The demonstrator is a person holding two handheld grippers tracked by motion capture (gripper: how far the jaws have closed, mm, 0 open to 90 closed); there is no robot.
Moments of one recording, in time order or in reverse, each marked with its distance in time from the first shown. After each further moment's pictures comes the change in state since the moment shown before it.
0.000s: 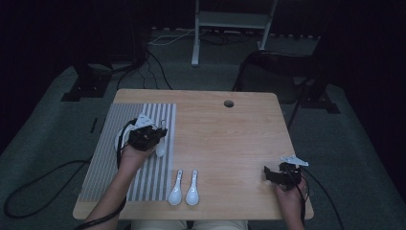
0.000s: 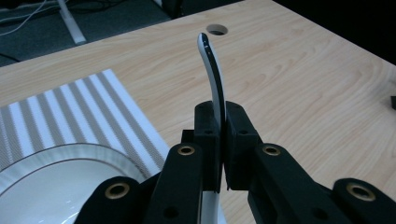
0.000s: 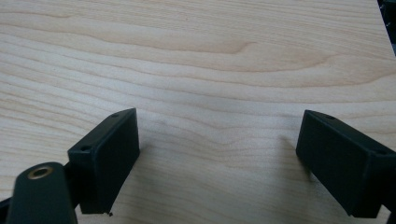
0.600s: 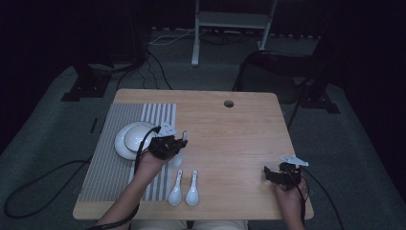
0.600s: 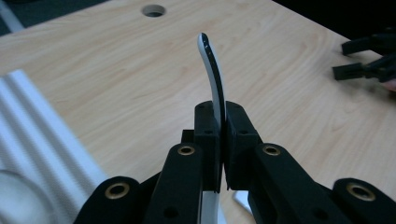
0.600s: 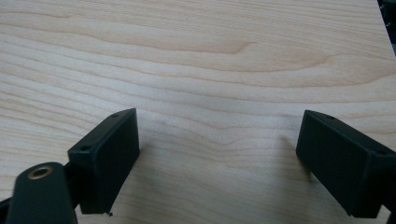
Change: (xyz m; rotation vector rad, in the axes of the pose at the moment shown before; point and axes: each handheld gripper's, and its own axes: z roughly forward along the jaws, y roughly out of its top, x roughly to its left) left arm -0.053 0.003 0.022 0.060 -0.119 0.075; right arm 0.000 0.000 0.000 0.000 0.000 0.000
